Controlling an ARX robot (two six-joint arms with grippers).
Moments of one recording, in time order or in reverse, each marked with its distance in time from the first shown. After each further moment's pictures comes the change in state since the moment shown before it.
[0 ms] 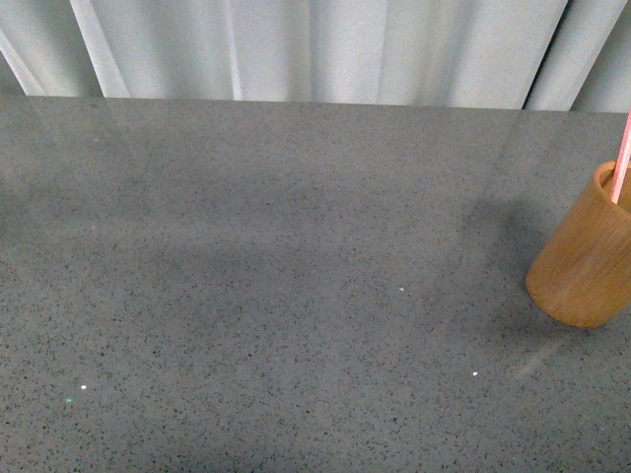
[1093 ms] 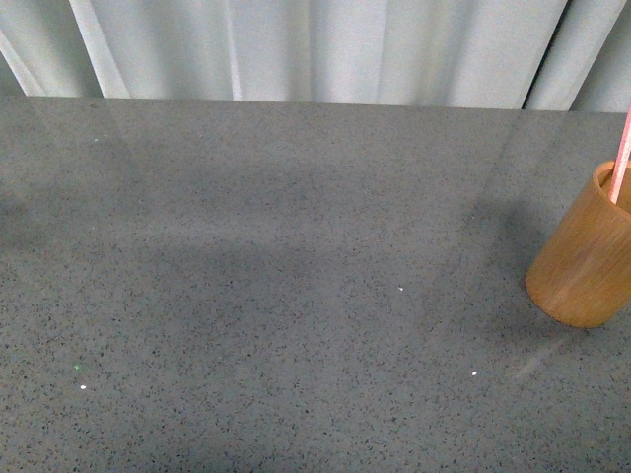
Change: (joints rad) left arm -0.085 0.188 0.052 0.027 -0.016 -0.003; right arm 0.000 0.000 0.000 0.000 0.000 0.000
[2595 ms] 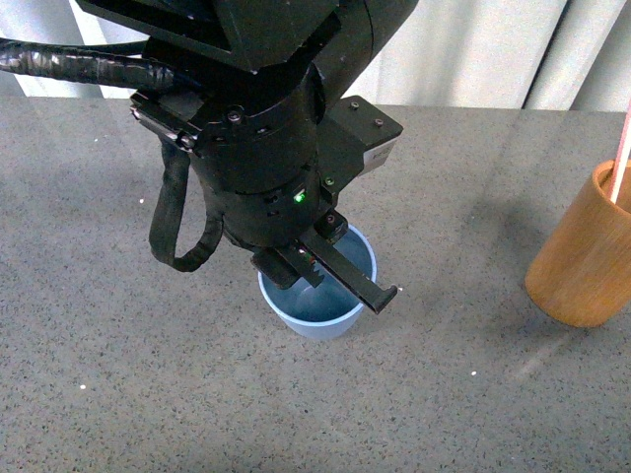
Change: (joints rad) left arm -0.913 0.074 0.142 -0.259 0.020 -0.106; right arm 0.000 0.000 0.000 0.000 0.000 0.000
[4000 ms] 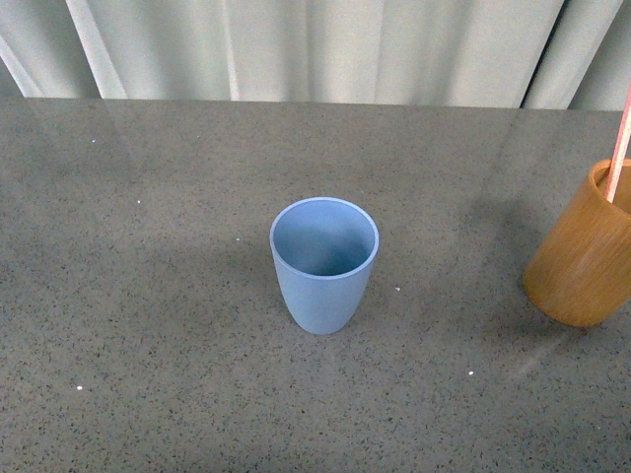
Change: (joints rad) left arm 0.325 -0.750 -0.693 1.054 -0.066 -0.240; right arm 0.000 0.000 0.000 0.000 0.002 0.000
